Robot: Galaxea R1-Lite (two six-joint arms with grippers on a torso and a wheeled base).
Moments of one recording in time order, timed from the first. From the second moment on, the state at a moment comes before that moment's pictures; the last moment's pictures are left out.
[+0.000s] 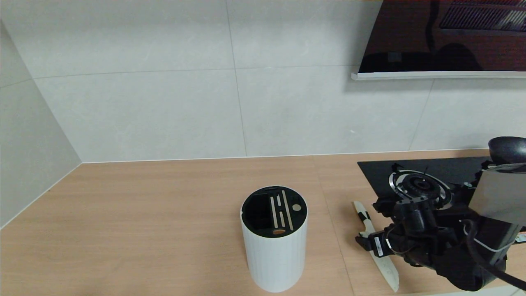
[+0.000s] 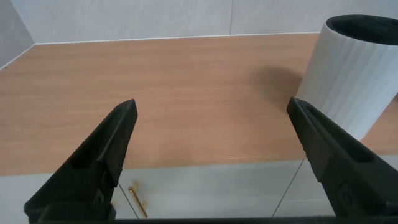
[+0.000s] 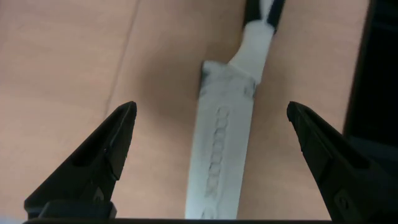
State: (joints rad) left arm 0.00 0.00 0.00 0.00 -0.02 0.00; right arm 0.33 2.18 -0.53 -0.98 -0.11 0.02
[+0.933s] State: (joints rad) left arm 0.00 0.00 0.00 0.00 -0.02 0.00; right arm 0.32 2.31 -0.56 -1.11 -0.17 0.02
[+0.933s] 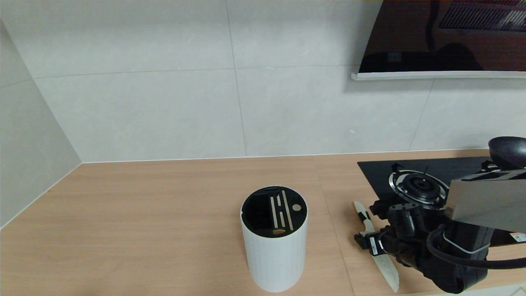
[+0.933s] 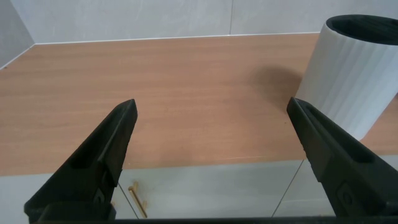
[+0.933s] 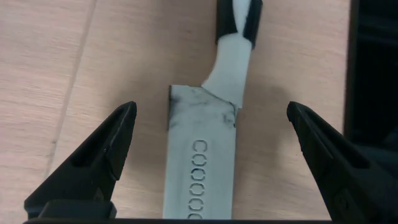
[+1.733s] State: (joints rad) left arm 0.00 0.00 0.00 0.00 -0.02 0.00; right arm 0.31 2.35 -0.57 -1.12 -0.18 0.04
